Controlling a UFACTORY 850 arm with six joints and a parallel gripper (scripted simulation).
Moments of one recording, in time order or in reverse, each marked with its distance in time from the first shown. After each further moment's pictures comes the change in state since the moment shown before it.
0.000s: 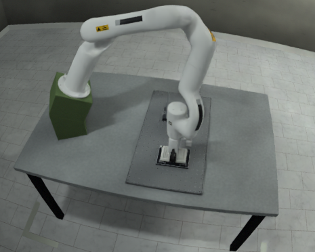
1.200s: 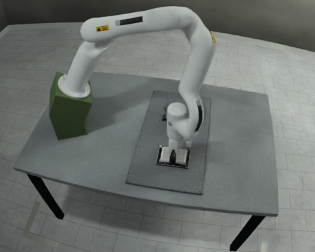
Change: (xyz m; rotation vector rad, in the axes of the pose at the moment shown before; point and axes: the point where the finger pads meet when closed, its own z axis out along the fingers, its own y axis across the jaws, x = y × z) arm 0.000 0.000 0.005 0.000 0.000 0.000
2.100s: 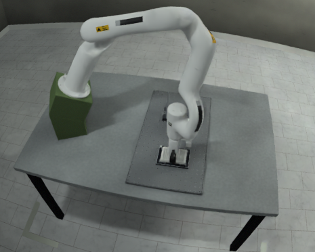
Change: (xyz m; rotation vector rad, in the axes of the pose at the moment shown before) arm 0.000 0.000 0.001 0.000 0.000 0.000
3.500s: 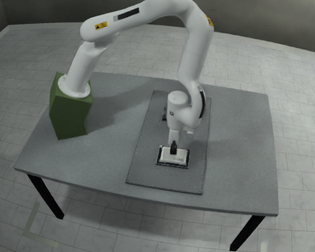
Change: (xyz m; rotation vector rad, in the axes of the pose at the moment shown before) arm 0.000 0.000 -0.067 -0.001 0.001 0.000
